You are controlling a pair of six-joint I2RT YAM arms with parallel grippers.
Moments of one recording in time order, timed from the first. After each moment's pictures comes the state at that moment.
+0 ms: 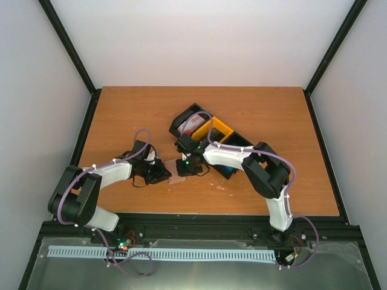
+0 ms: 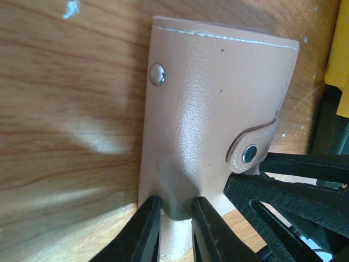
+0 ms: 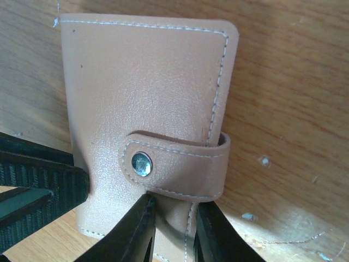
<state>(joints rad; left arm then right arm) -0.35 1.45 0.58 -0.25 0.55 -0.84 0.90 2.01 1.36 -0.54 -0.25 0.60</state>
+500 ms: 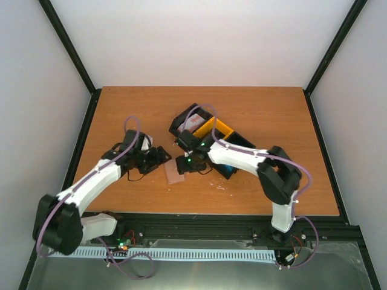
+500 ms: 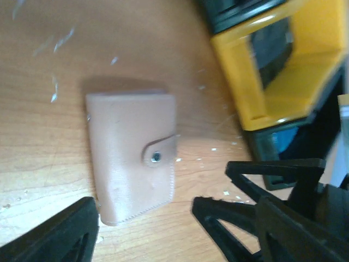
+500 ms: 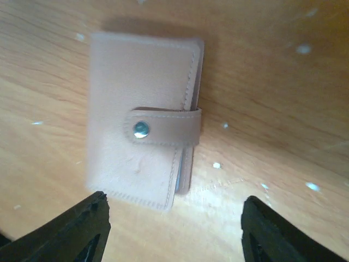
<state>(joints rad) -0.36 1.25 0.72 -0.48 0.40 -0.81 0.92 1.94 1.39 -0.66 -0.14 0.61</state>
